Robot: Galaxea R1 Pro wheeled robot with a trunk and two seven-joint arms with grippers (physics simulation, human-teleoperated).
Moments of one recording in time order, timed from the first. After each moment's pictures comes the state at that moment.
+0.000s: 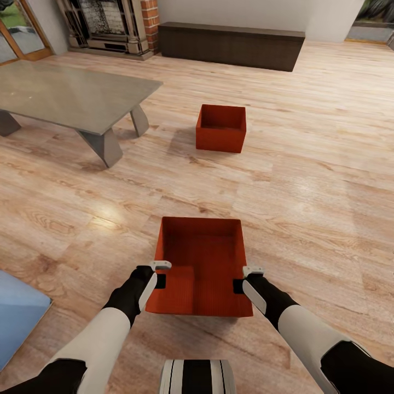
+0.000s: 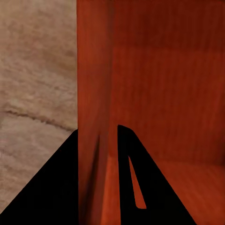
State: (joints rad) left arm -0.81 -0.15 -0.01 -0.60 0.03 0.68 0.22; right arm -0.86 0.01 0.53 -0.45 -0.63 0.48 -0.32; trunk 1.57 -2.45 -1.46
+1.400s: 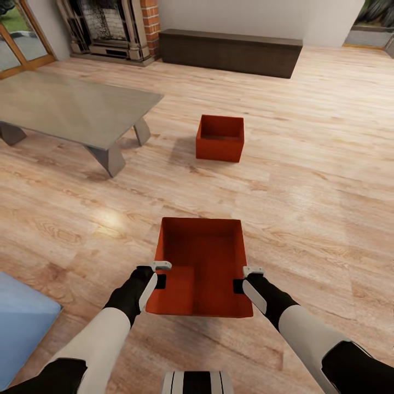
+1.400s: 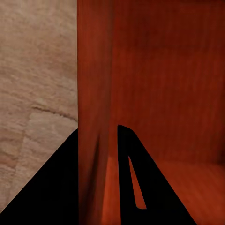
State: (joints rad) left arm -0.81 -0.15 -0.01 -0.59 0.04 0.68 0.22; right arm -0.86 0.01 0.54 -0.46 -0.65 0.49 -0.34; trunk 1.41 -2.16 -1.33
